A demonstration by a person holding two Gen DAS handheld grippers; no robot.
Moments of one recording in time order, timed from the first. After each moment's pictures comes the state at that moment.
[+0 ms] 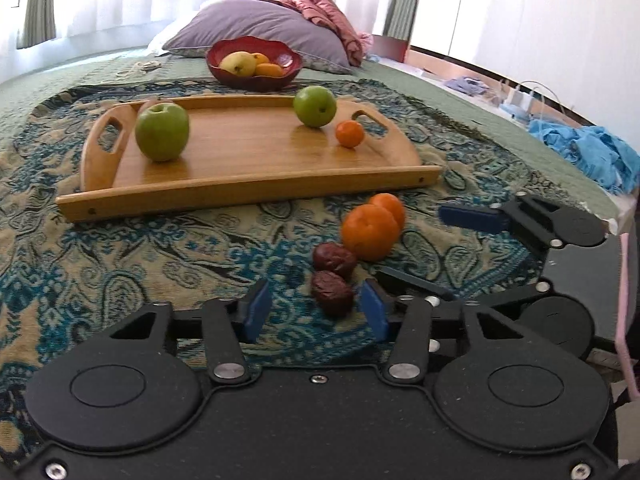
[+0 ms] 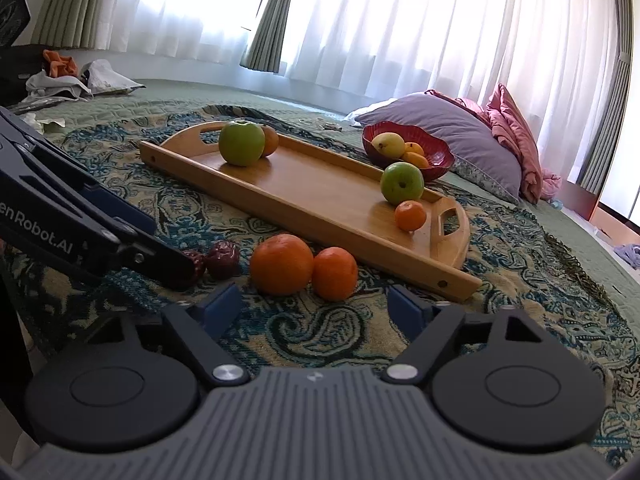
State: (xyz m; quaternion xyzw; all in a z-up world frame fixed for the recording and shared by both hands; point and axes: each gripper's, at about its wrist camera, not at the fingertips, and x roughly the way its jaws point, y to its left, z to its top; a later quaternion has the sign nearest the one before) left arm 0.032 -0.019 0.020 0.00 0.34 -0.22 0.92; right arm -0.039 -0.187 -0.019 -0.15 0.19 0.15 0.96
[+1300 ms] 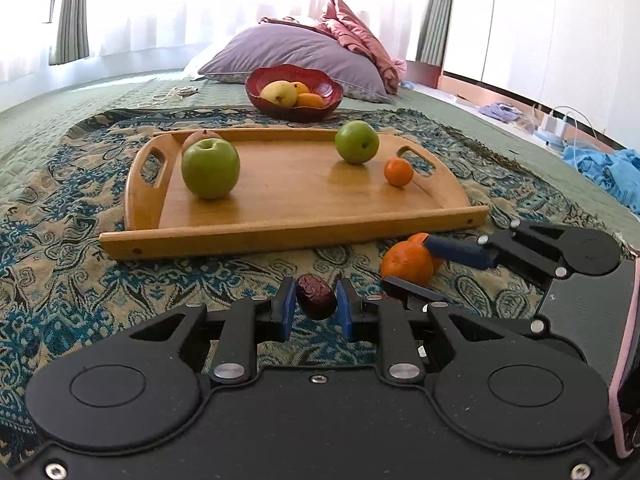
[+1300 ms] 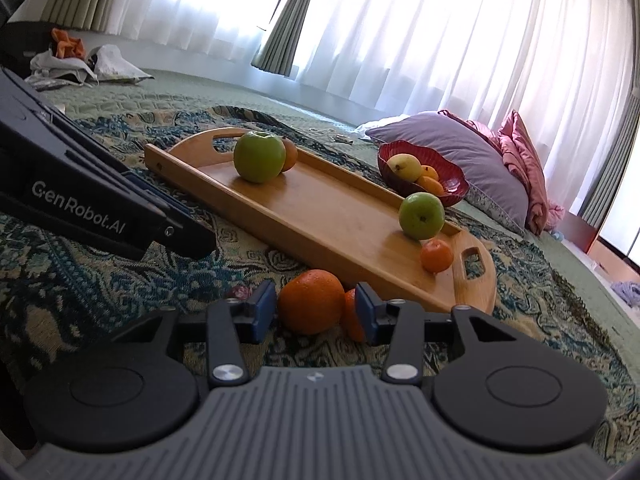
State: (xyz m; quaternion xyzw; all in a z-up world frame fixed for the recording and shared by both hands) left arm 0.054 -0.002 0.028 0.00 0.30 -0.16 0.94; right arm -0.014 -0.144 -0.016 -0.20 0.17 0.15 0.95
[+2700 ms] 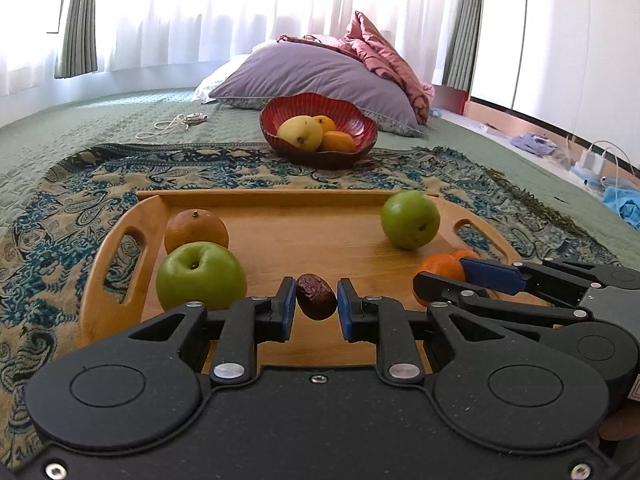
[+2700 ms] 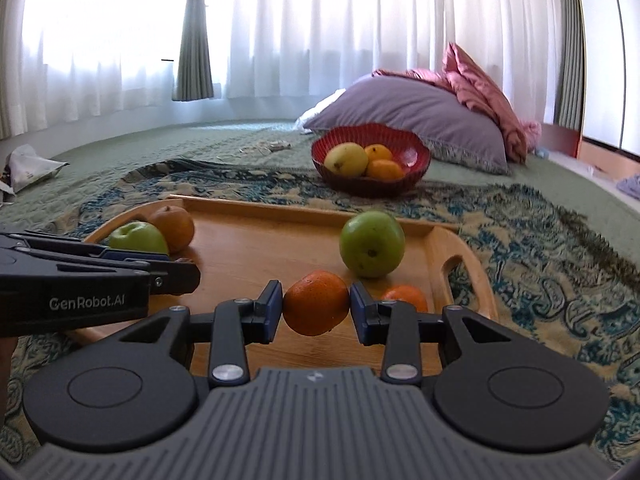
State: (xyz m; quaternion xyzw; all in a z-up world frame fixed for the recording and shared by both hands) left arm 0.194 -0.024 0.033 -0.01 0.27 -0.13 0.95; right arm 0.111 -0.182 0.011 -0.01 0.21 0.09 0.97
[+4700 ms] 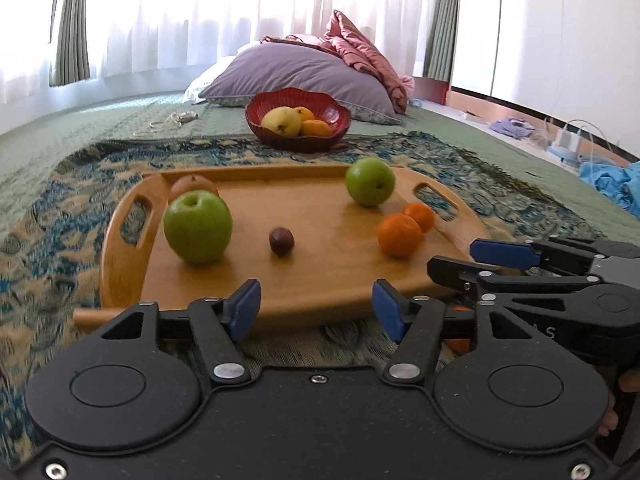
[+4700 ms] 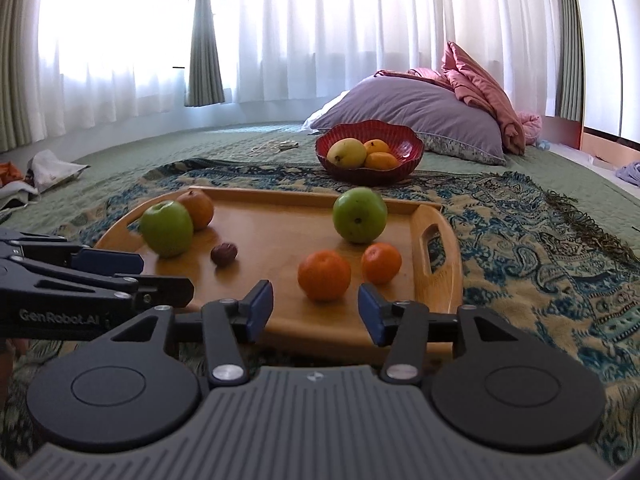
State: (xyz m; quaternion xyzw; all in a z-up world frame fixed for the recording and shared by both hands) left arm 0.106 -0.024 0.033 0.01 0.27 -0.16 0.95; right arm 0.049 -0.207 0.012 0.00 0.20 0.11 0.97
